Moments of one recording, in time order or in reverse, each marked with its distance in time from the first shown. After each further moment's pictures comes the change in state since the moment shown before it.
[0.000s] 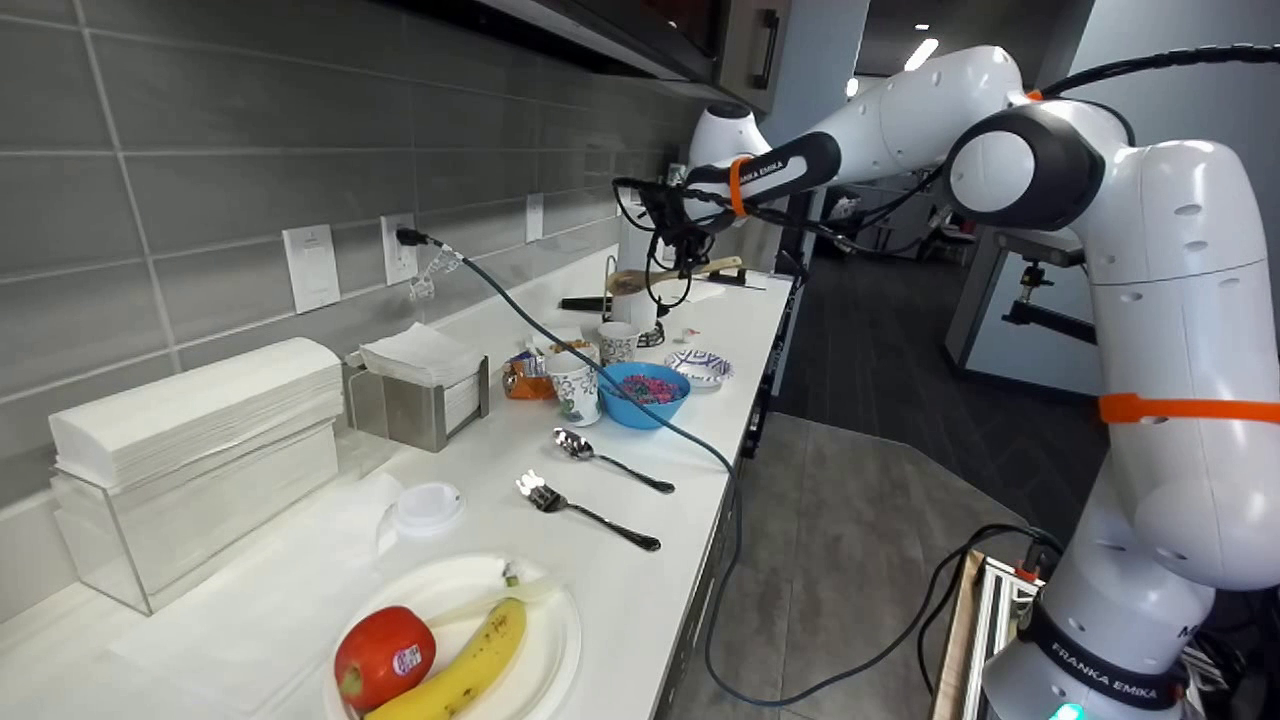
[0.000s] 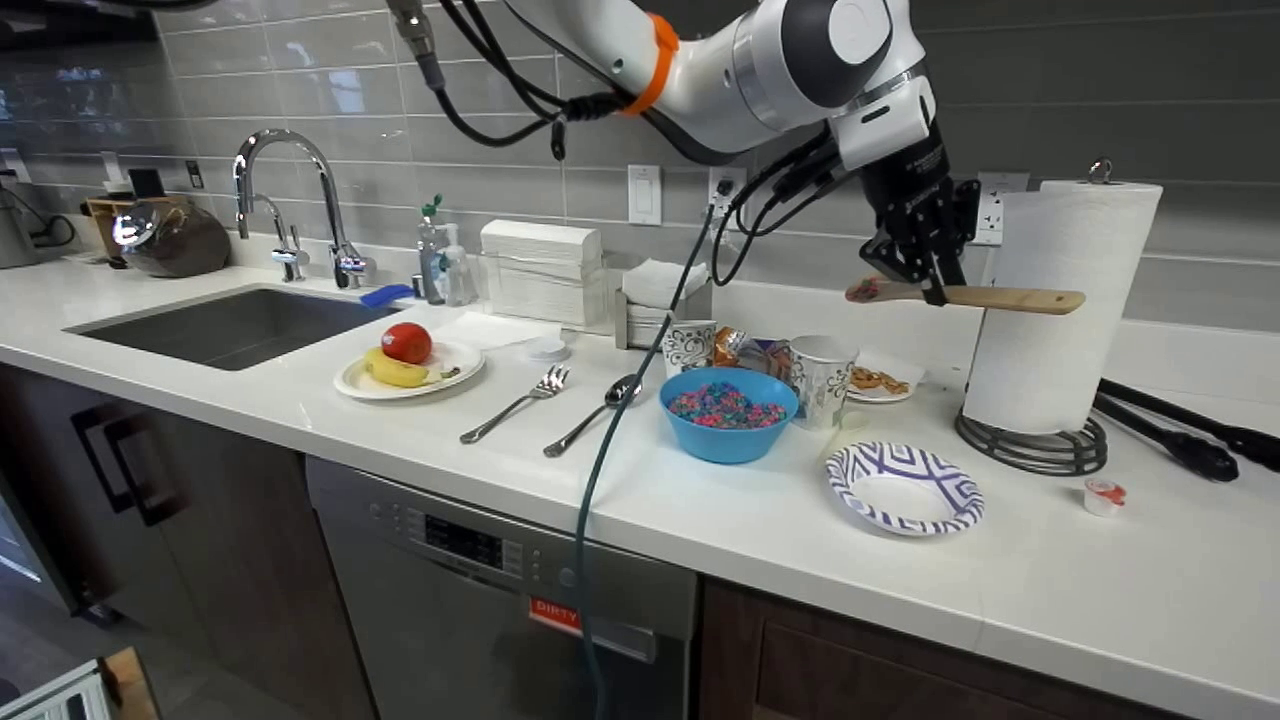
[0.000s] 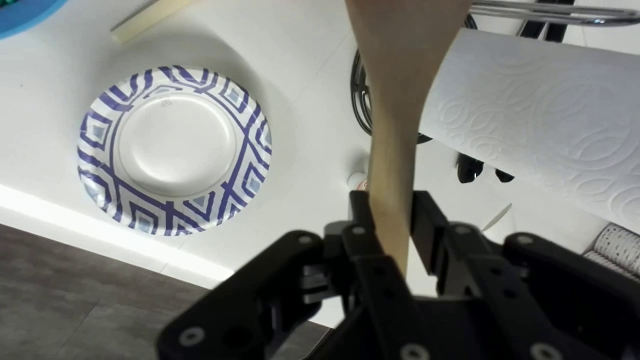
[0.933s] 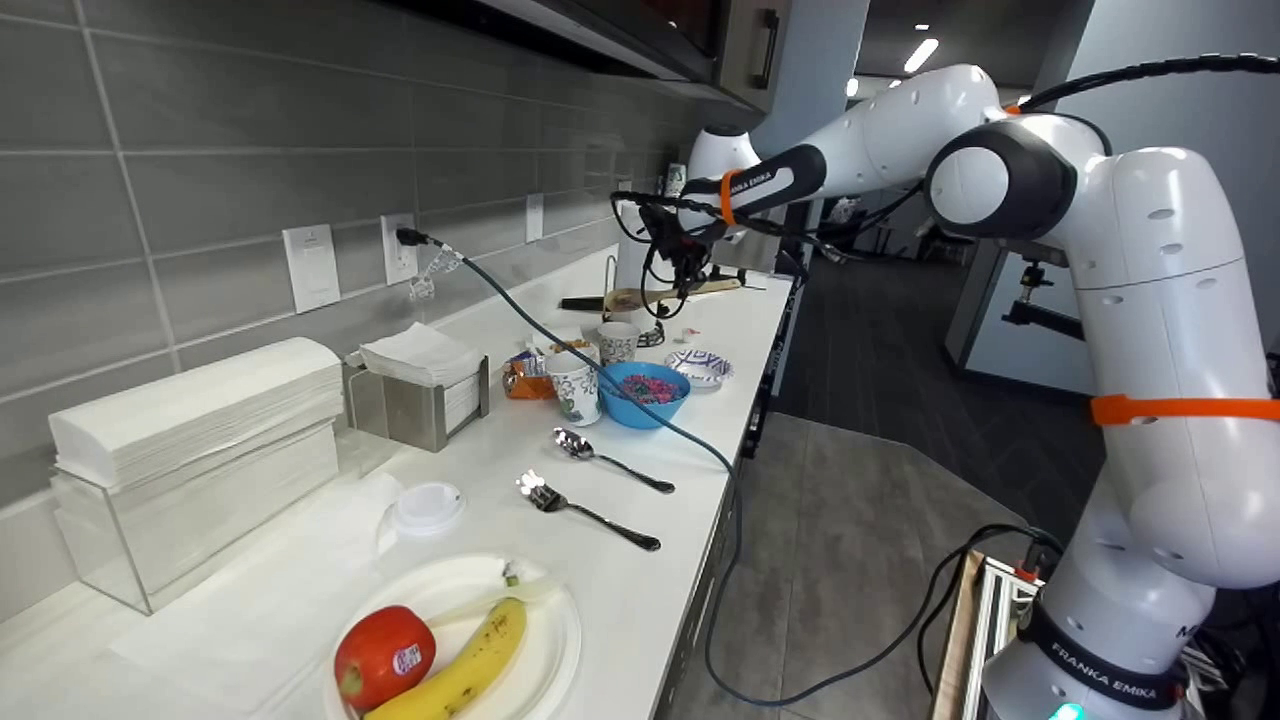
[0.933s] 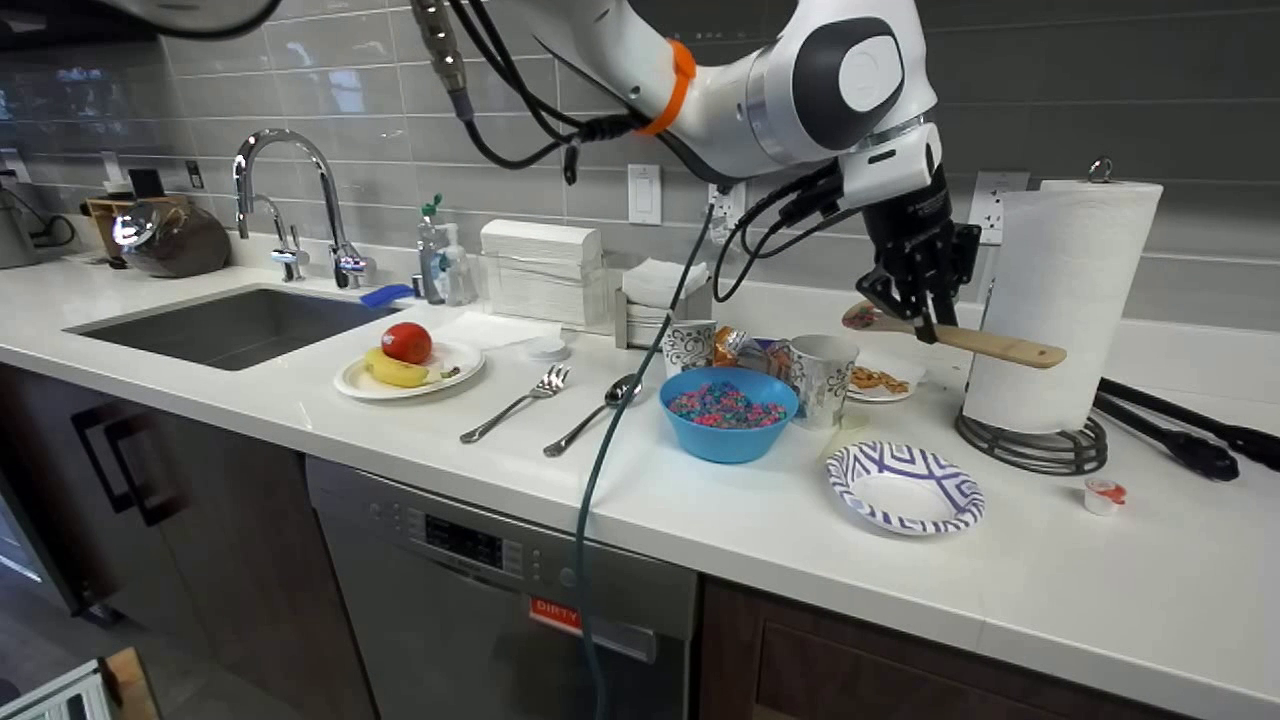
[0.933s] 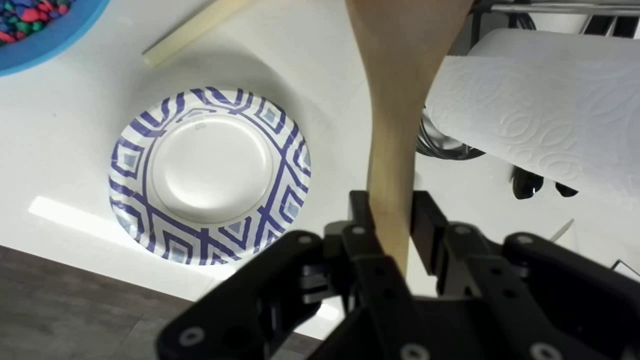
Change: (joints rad) arm -0.026 0.060 0.012 0.023 0.087 -0.032 -0.010
